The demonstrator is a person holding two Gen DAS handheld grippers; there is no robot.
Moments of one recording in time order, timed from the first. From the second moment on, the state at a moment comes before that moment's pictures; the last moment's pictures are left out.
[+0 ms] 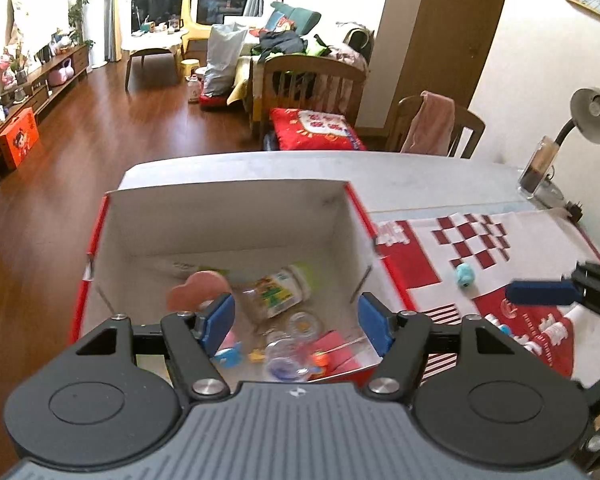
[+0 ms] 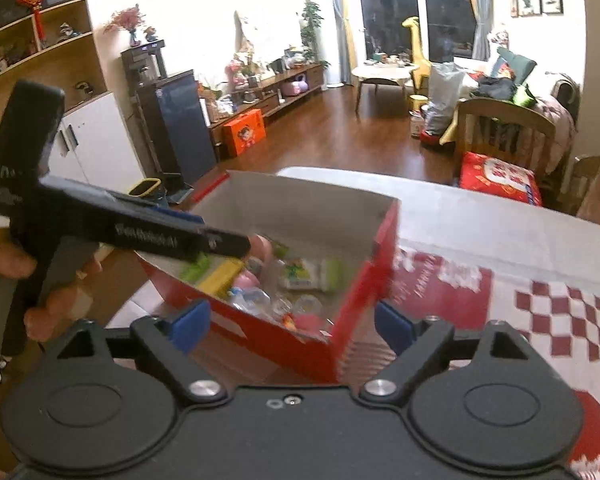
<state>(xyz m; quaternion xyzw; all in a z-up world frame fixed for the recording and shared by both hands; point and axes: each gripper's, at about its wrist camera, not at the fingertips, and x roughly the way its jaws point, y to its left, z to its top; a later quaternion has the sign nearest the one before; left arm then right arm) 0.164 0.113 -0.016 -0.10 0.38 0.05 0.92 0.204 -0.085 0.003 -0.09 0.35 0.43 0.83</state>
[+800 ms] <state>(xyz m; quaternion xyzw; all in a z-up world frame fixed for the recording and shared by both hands) 0.253 -0.059 -0.056 -0.06 0.36 0.01 0.93 0.257 -0.230 -0.071 -0.08 0.38 0.33 0.86</state>
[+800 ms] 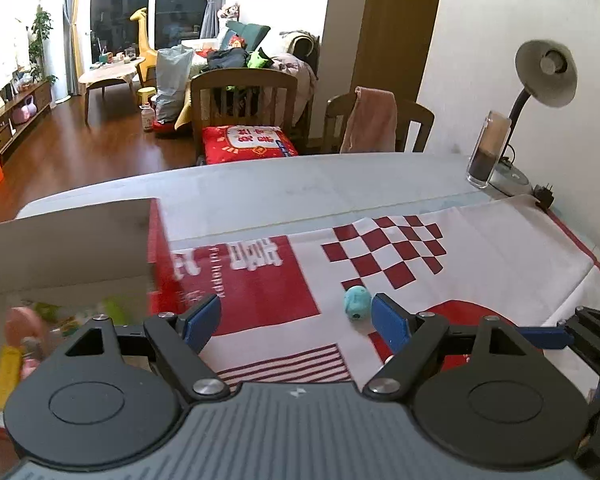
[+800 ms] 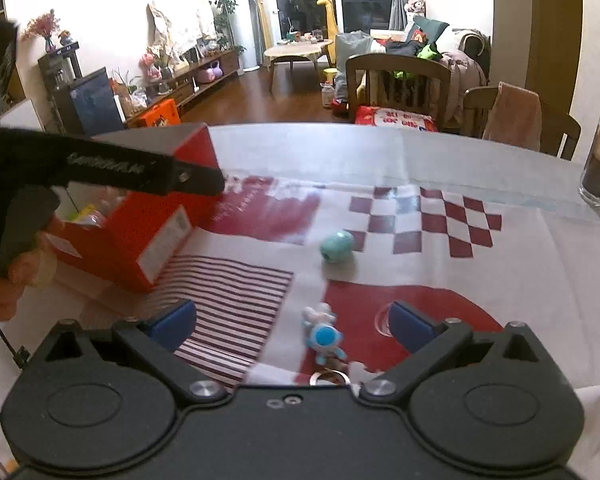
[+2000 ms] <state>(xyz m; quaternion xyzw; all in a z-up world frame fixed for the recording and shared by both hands) 0.369 -0.128 -0.166 0.00 0.43 -0.01 0.90 0.291 -0.216 -0.137 -0.12 0.42 0.36 0.82</state>
